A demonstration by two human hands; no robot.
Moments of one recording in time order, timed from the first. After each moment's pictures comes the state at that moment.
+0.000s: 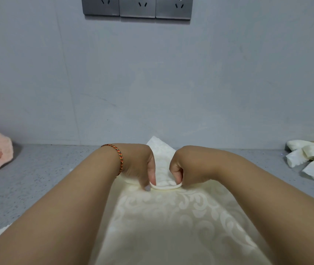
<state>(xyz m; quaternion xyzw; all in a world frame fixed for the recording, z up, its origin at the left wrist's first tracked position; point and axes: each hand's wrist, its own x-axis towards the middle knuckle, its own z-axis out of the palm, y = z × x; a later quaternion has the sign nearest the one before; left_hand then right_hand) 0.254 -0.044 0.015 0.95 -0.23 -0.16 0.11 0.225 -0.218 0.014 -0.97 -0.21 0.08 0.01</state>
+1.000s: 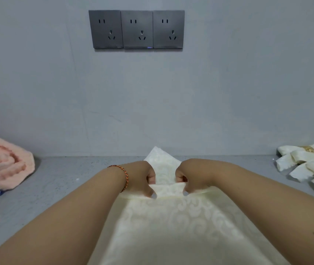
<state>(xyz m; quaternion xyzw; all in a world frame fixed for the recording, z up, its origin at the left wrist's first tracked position) 0.235 -0.034 0.003 0.96 -0.22 -0.11 0.10 0.216 -0.232 0.011 -0.98 -0.20 0.09 -0.01</state>
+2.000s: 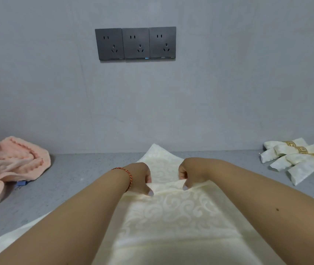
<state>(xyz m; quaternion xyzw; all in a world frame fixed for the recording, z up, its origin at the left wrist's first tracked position) 0.190 -0.037 0.004 0.98 -0.17 -0.10 0.07 0.183 -0.244 0.015 -0.98 -0.15 0.12 0.03</state>
